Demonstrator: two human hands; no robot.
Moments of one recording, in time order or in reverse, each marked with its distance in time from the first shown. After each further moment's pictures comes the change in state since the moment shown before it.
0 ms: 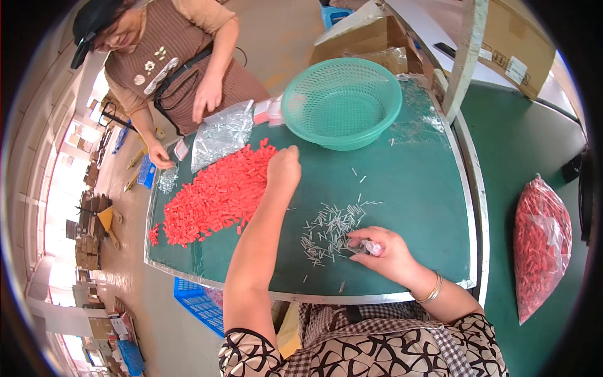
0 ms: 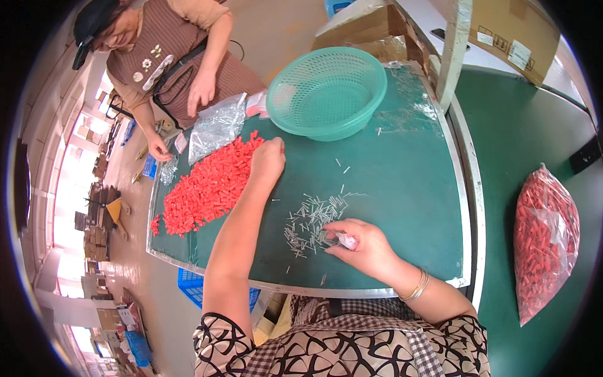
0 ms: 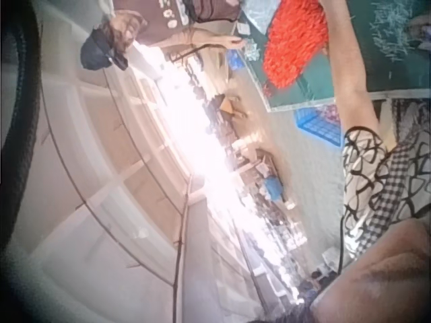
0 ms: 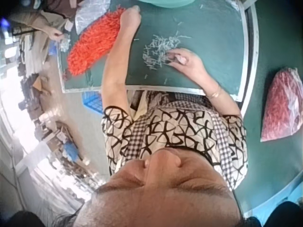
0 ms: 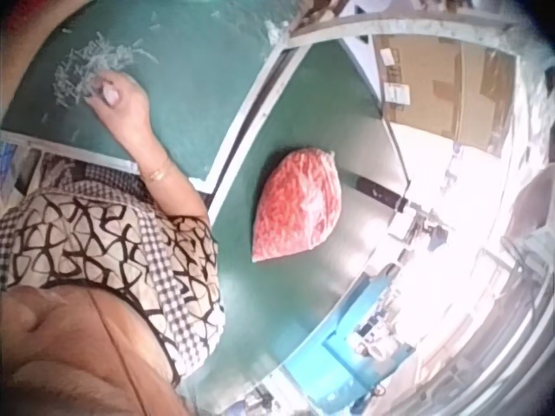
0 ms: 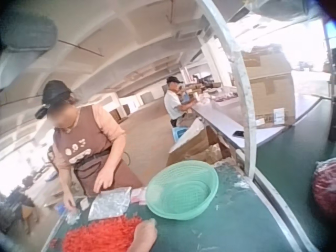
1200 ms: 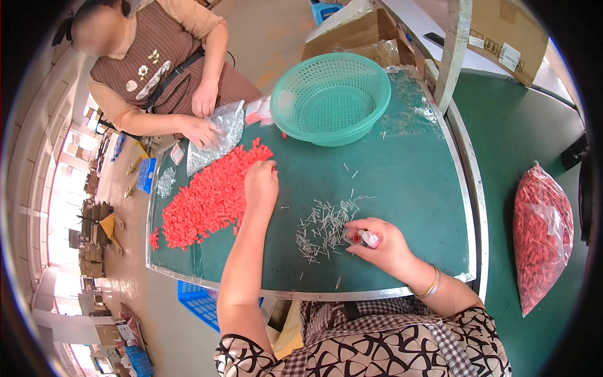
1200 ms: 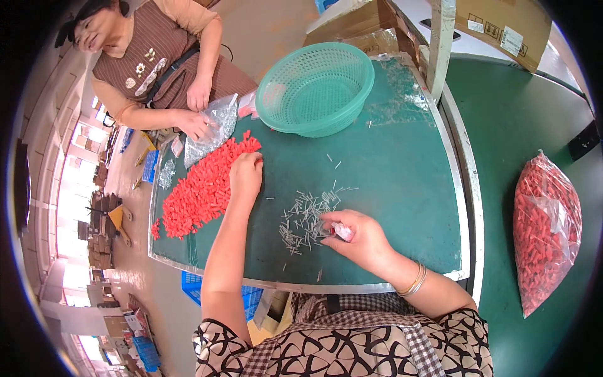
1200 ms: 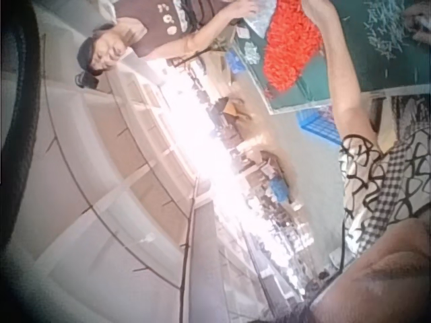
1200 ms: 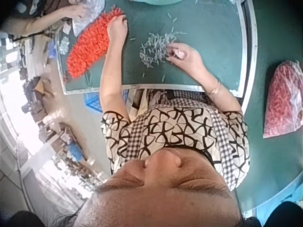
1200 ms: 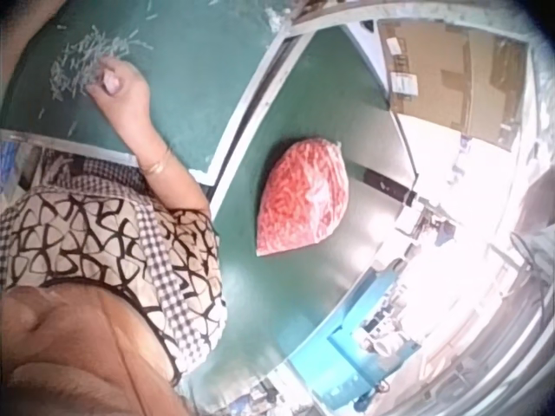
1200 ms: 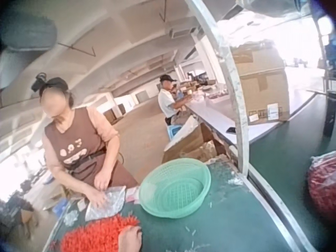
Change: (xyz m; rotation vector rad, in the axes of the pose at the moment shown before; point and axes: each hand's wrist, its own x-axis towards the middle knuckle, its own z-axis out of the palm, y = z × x) left_hand -0.043 -0.004 -0.035 -0.040 0.166 0.030; right_hand -0.002 -0.001 -0.003 0.079 0.080 0.066
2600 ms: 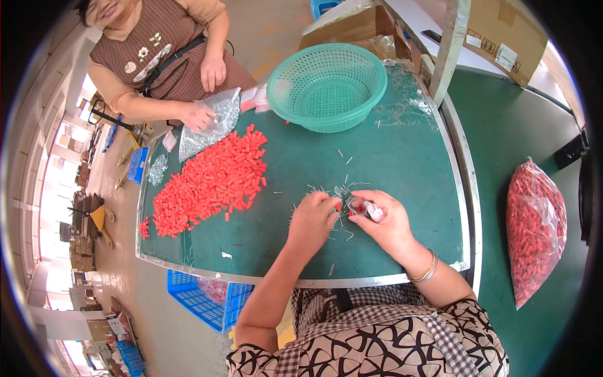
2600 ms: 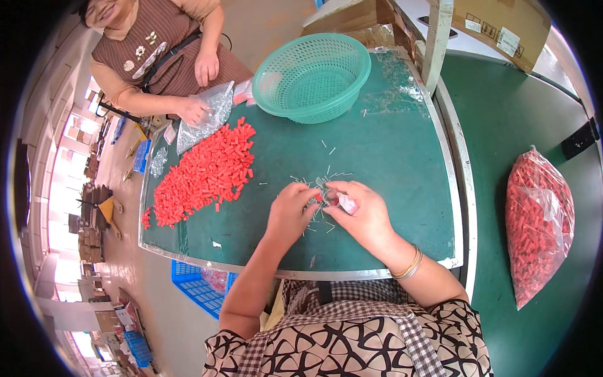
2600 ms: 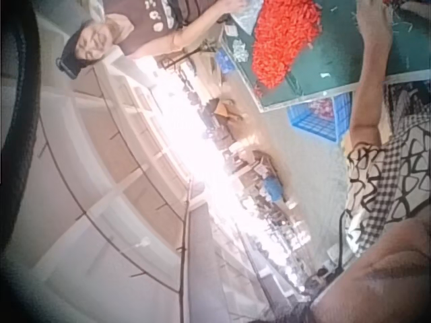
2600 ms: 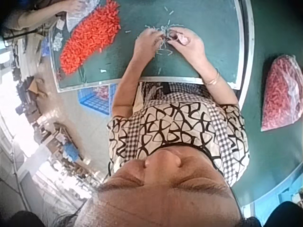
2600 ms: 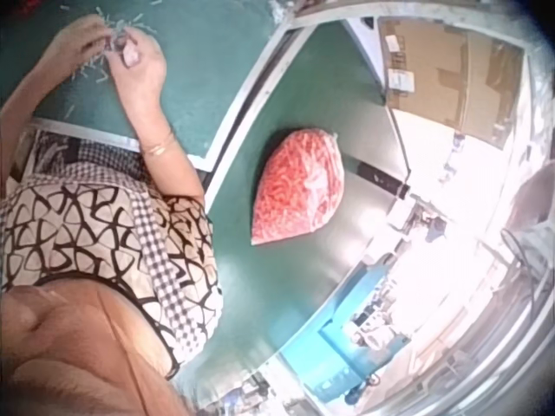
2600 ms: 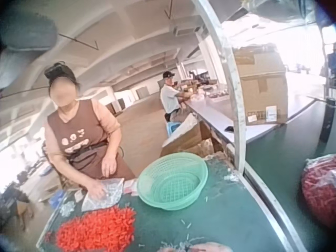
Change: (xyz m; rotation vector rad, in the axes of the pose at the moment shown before) left_hand -0.089 0.119 -0.022 -0.526 -0.205 0.042; right_hand 0.006 0.004 -0.004 -0.140 0.234 -0.106
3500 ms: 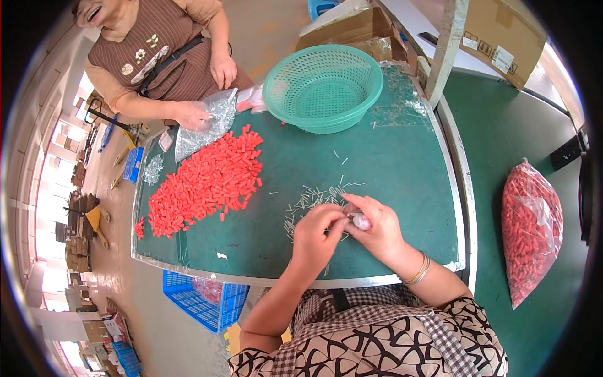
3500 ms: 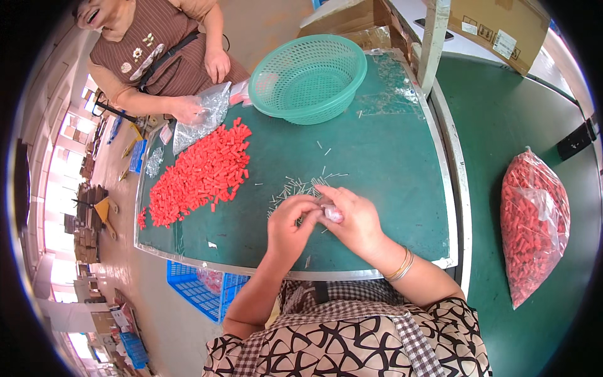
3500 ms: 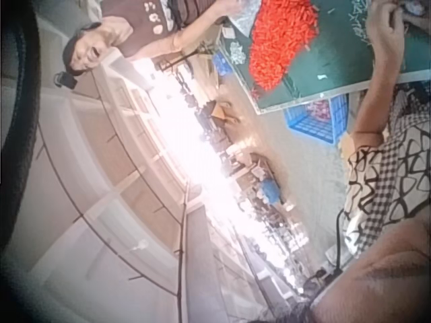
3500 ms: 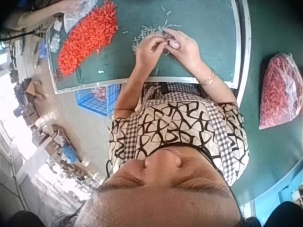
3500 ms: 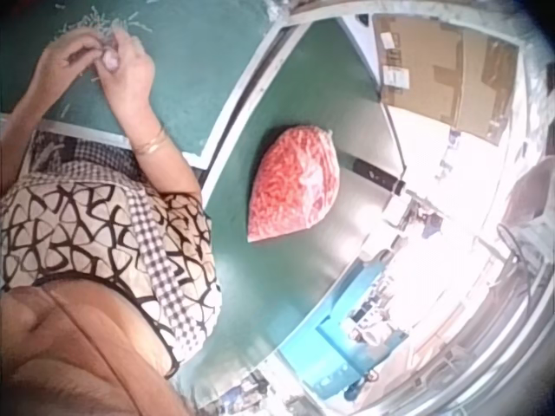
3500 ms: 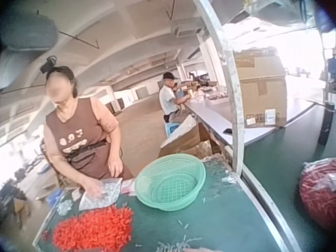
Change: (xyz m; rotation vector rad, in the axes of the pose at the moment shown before) left_hand -0.010 0.047 -0.005 -0.268 0.152 -0.050; right_hand -0.006 0.001 0.006 -0.263 -0.037 -0.192
